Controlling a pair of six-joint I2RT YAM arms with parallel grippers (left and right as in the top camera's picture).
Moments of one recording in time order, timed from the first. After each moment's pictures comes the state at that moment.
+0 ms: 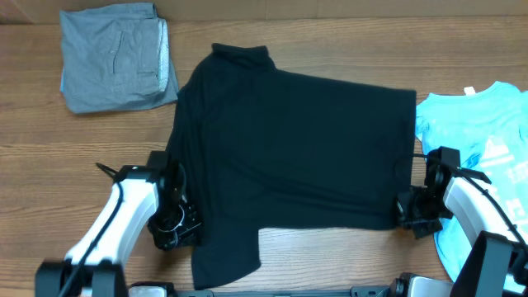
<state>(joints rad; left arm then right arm) -0.06 1.42 0.72 -1.13 0.29 -0.46 -0.26 1.48 0.68 -0.92 -0.07 1.00</state>
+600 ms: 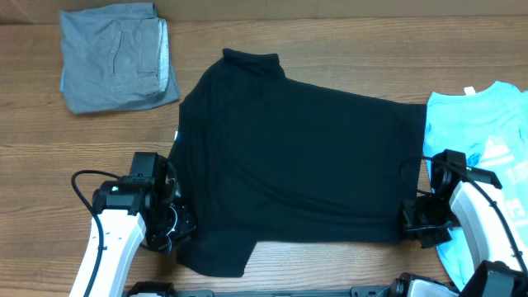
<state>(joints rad) -0.06 1.15 0.78 -1.23 0.30 -0.47 -0.26 1.37 0.74 -1.17 -0.03 1.06</state>
